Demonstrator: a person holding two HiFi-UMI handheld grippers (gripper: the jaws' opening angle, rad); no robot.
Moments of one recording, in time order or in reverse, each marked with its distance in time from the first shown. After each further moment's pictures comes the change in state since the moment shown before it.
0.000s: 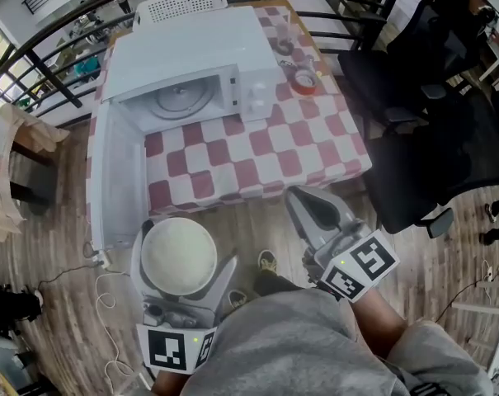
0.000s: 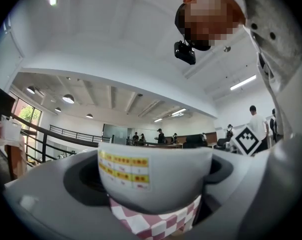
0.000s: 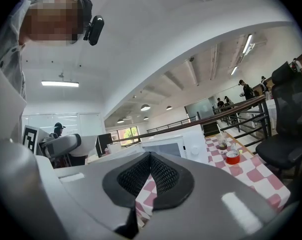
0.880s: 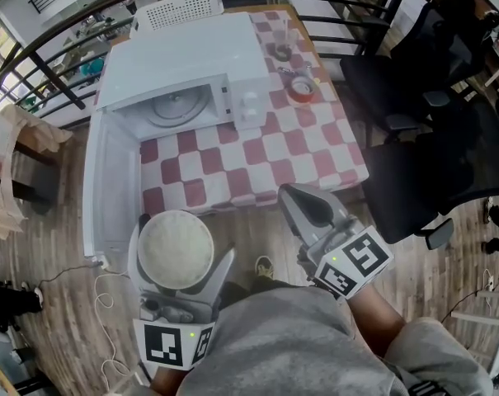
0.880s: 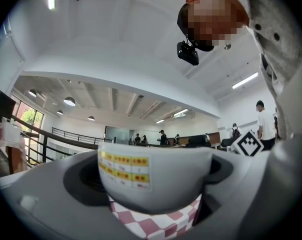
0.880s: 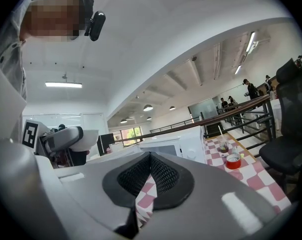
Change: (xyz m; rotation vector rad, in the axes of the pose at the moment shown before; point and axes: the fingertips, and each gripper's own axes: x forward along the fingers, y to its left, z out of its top) left arm 0.040 -0.020 0.006 0.012 -0.022 0.029; right arm 0.008 -0.036 0.008 -0.014 -0.008 0.047
